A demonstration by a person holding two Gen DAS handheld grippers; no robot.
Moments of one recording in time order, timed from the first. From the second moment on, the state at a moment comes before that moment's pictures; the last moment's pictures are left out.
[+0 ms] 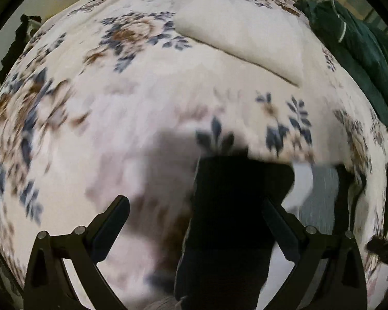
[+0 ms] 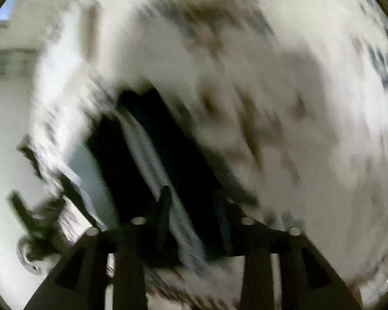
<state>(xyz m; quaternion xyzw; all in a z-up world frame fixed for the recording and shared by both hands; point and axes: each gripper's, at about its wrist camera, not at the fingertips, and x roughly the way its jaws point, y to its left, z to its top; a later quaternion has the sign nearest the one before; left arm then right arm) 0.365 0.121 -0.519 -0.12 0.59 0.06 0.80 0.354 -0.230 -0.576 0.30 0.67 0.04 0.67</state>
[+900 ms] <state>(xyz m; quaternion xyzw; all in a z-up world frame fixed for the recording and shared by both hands) 0.321 0.177 -0.530 -0.19 0.60 0.09 0.77 0.479 -0.183 -0.617 0.24 0.65 0.12 0.71</state>
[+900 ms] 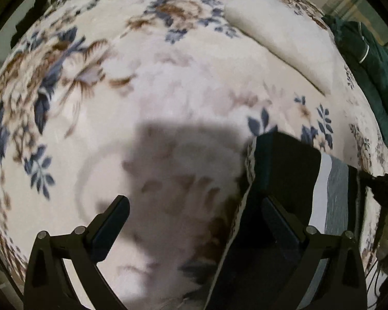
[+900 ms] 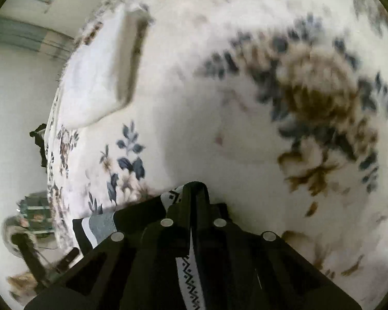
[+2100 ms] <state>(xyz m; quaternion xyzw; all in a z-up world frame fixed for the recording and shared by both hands) 0.395 0.148 -0.492 -0.27 0.58 -0.26 0.72 0.383 -0.163 -0.603 0.41 0.64 0.24 0.60</state>
